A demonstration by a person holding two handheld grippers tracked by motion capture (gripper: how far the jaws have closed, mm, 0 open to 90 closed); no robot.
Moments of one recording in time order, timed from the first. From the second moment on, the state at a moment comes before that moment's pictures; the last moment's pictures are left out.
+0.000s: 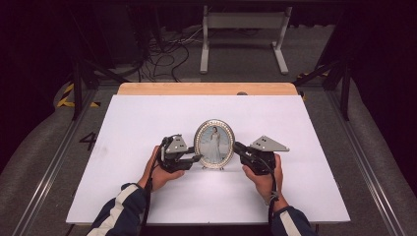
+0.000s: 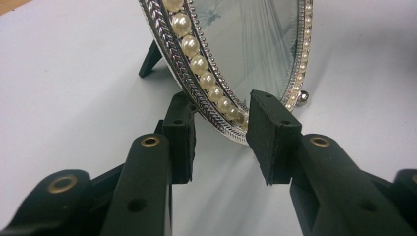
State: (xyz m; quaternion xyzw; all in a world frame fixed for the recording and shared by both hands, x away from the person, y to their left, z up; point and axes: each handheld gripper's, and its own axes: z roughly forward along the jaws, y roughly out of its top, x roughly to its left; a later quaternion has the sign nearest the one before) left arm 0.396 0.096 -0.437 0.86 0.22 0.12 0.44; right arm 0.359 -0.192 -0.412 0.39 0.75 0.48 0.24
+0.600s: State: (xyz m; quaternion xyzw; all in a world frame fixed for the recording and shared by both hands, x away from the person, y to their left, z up) left arm 0.396 0.095 -0.436 0.87 0.21 0.13 0.43; right arm 0.360 -0.193 -0.413 0.38 0.77 0.47 0.23
